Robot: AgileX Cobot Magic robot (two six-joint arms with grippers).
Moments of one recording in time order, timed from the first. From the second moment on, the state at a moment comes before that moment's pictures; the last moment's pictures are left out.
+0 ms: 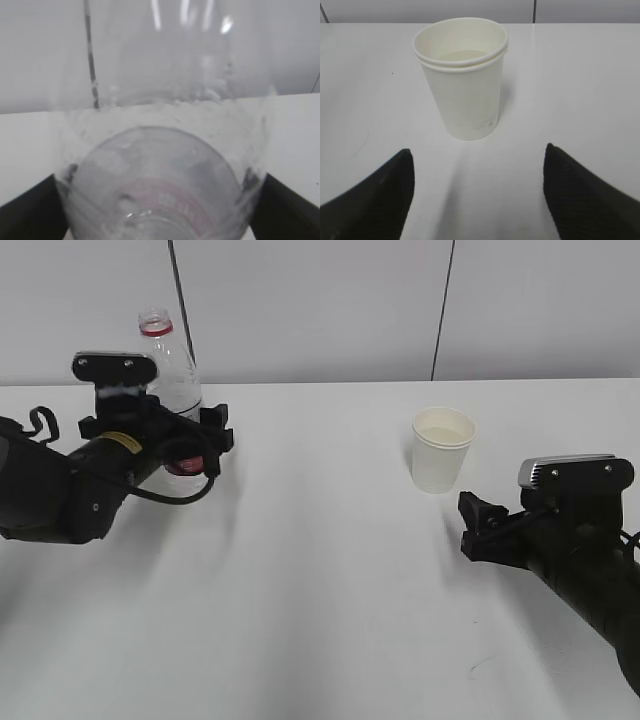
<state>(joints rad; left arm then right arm) -0.38 2.06 -0.93 -0.19 -0.85 0.05 0.30 1.98 -0.43 0.17 -1.14 0.03</state>
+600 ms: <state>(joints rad) -0.38 1.82 -0.84 -0.19 -0.53 0.09 0.30 1.90 -0.36 0.16 -1.14 0.03</state>
